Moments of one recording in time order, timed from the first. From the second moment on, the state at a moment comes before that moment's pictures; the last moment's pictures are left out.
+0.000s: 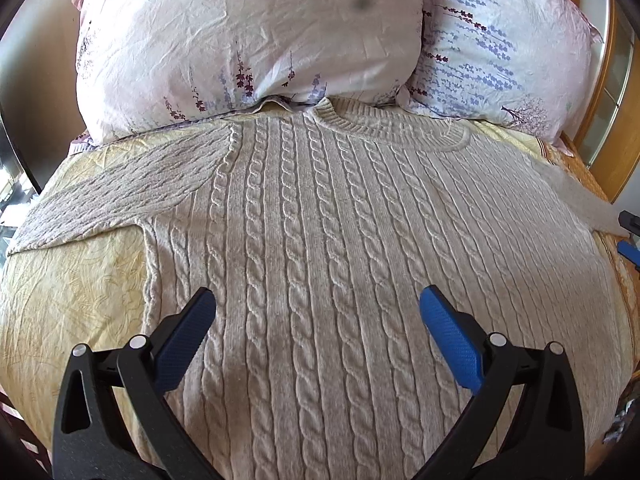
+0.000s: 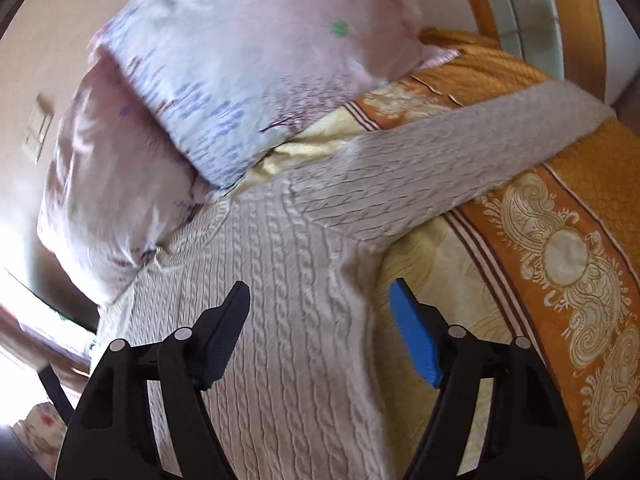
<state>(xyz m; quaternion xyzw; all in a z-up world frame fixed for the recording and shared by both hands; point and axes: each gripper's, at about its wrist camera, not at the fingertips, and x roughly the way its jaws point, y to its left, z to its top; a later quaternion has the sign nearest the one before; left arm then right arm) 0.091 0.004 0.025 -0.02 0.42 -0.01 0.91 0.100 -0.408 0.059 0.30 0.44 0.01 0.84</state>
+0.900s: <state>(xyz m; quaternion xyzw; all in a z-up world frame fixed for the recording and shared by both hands) 0.098 0.005 -0.001 -0.04 0.45 -0.05 0.89 0.116 -0.554 0.004 0.49 0.34 -0.15 0.78</state>
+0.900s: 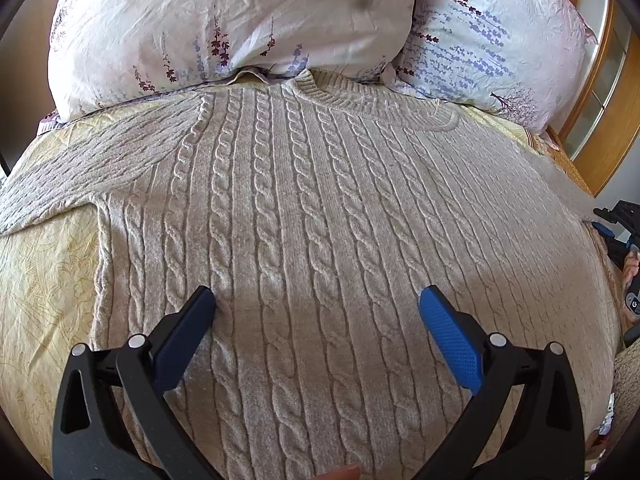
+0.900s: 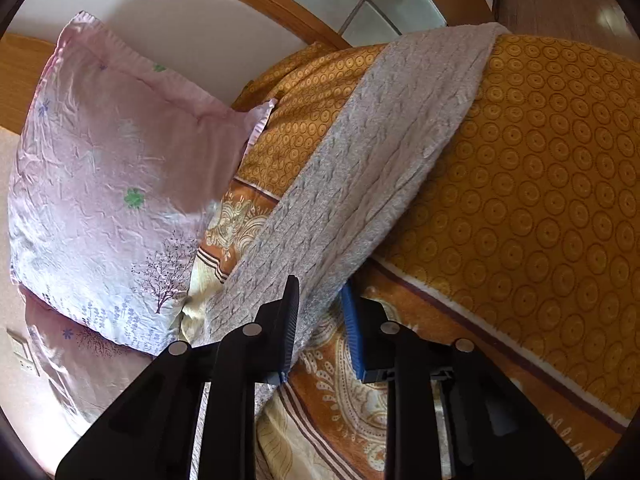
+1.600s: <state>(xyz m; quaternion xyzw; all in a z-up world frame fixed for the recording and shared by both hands) 0.095 0.013 0.003 -0.07 0.44 -0.06 0.89 0.146 -0.435 0.096 0.37 0.28 0.08 0.88</state>
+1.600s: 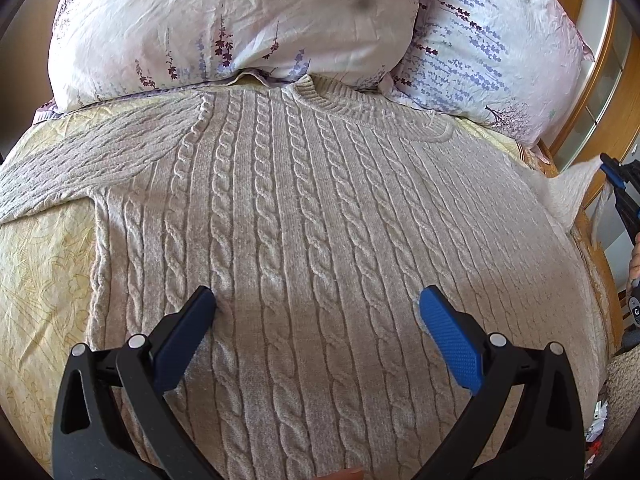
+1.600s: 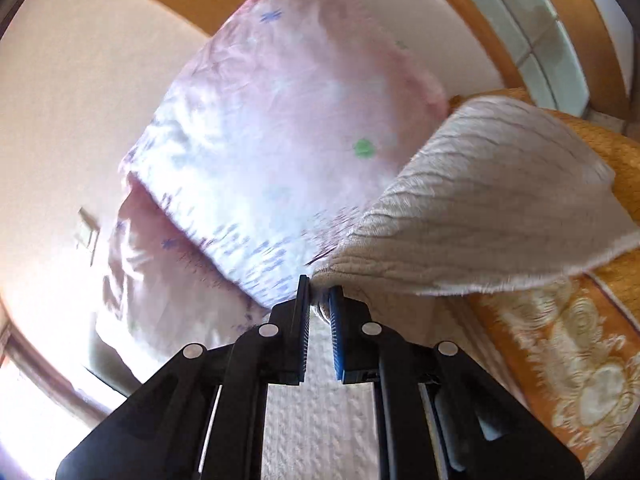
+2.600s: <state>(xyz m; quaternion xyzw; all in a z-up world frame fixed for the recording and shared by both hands) 0.096 0.011 0.003 -0.07 0.44 -0.06 0.89 0.119 -0.440 0.003 0.51 0.41 -0.03 0.76</state>
